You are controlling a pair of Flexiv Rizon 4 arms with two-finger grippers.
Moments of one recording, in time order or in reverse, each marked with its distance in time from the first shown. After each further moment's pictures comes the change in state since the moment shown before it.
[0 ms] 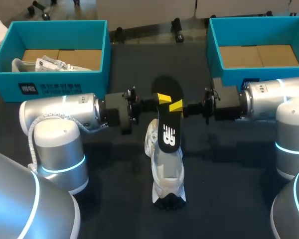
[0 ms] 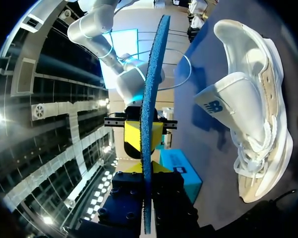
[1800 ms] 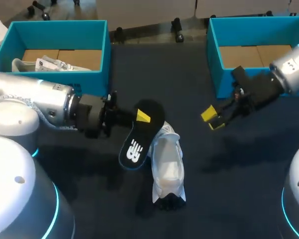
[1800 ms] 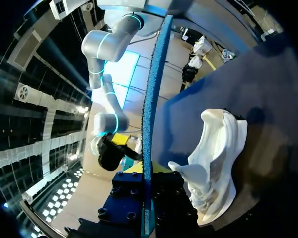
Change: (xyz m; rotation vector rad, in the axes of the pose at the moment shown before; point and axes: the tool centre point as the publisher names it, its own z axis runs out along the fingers) left arm -0.010 -0.076 -0.070 0.222 0.256 -0.255; right arm -0.020 -0.043 -0.103 0.378 -0.337 -0.317
